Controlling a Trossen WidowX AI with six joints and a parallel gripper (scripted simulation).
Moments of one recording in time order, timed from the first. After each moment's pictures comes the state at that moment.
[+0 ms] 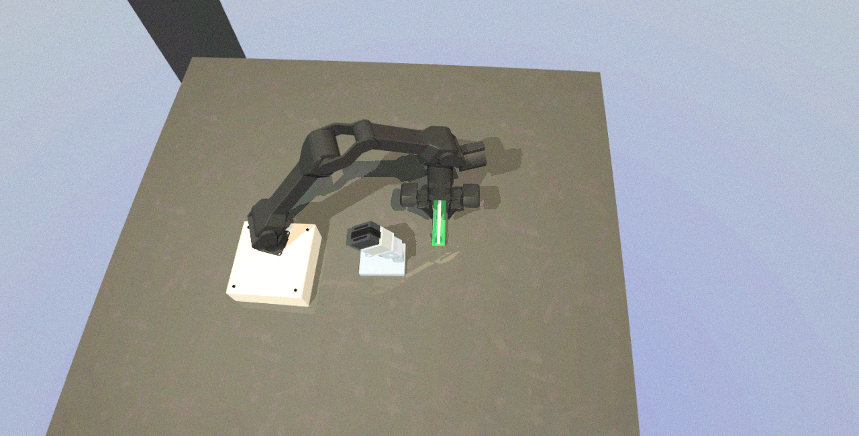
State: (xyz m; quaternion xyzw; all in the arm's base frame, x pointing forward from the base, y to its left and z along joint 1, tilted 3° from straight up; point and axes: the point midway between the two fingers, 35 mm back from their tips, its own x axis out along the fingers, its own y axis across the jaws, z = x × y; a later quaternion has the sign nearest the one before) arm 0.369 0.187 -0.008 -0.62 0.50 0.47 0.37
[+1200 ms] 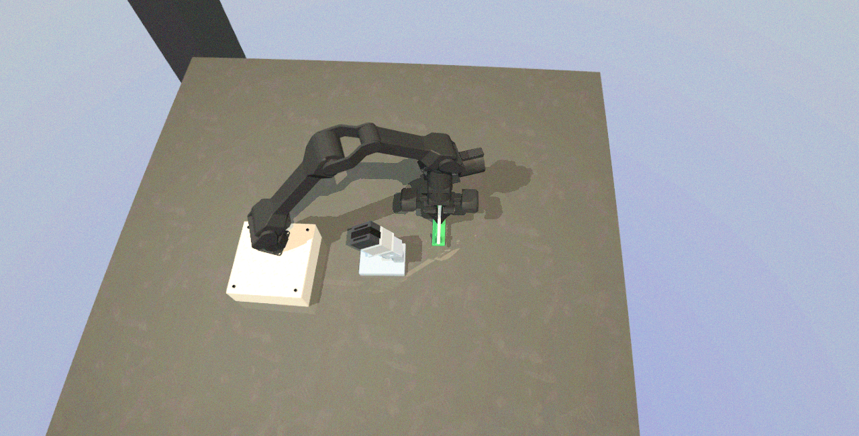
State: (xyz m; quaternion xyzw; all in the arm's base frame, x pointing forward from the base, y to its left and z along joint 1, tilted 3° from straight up) arm 0.367 0.186 -0.033 -0.62 0.50 0.48 0.37
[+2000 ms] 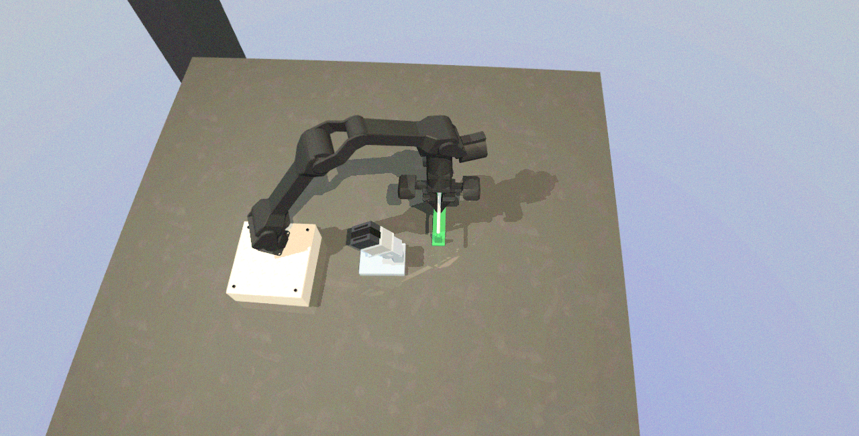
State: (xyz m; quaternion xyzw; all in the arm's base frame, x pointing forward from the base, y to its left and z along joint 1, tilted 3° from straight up) arm 0.368 0.186 0.030 -0.62 0.50 0.48 0.37
